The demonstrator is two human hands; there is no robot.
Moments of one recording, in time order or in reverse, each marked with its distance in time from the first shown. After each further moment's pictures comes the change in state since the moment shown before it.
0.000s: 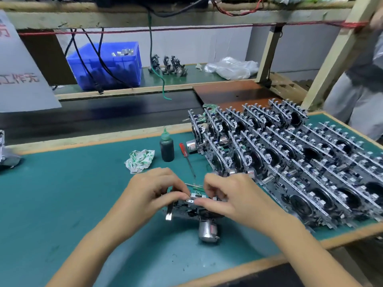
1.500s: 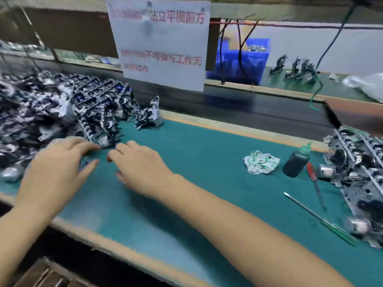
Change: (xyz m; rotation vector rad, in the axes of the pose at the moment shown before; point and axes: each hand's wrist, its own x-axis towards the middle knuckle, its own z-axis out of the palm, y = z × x) left_hand -0.253 -0.113 -0.214 1.075 0.433 -0.743; right_hand 0.188 -0.251 0.218 -0.241 -0.133 -0.755
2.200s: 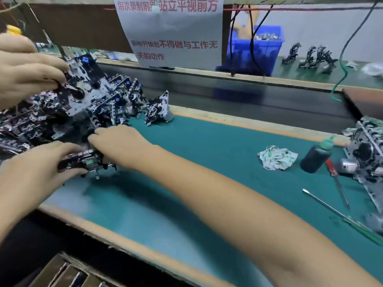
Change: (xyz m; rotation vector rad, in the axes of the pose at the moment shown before) left_hand -0.004 -0.060 -0.018 -0.069 -0.164 0.076; right_hand 0.073 -0.007 -0.002 -0.033 0.019 -0.207
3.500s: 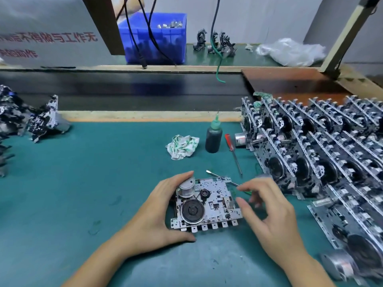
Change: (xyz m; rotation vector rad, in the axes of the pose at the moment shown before) left_hand 0.011 0.335 0.094 -0.965 -0.475 0.464; right_hand -0.415 0.003 -0.063 0.288 0.549 1.074
